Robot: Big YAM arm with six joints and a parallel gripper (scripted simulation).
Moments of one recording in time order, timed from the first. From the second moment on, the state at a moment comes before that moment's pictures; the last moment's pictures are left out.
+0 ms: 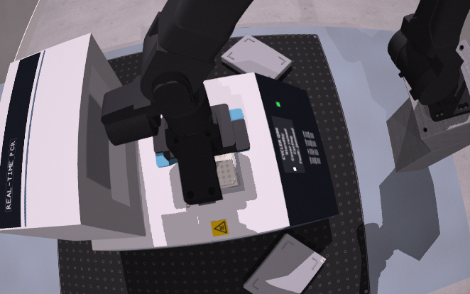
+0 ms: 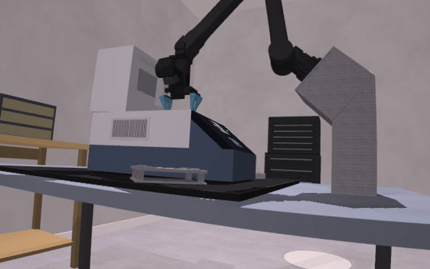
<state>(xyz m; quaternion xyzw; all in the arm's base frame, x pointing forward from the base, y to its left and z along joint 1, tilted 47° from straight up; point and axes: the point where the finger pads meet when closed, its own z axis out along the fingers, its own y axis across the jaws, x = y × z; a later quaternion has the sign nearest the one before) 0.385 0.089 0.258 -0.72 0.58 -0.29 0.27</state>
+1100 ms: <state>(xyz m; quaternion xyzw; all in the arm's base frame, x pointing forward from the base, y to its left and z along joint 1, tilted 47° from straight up) 0.384 0.089 0.256 -0.72 0.58 -0.29 0.26</state>
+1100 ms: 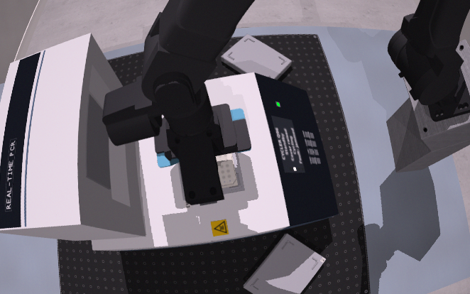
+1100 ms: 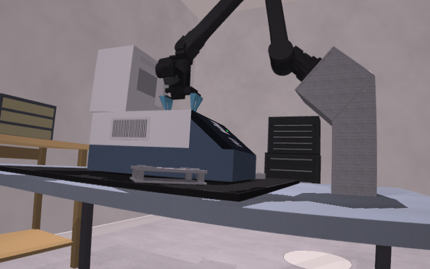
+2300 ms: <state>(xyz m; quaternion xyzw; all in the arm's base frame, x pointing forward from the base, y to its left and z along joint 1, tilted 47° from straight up) 0.359 0.088 0.282 -0.71 0.58 -0.29 0.27</state>
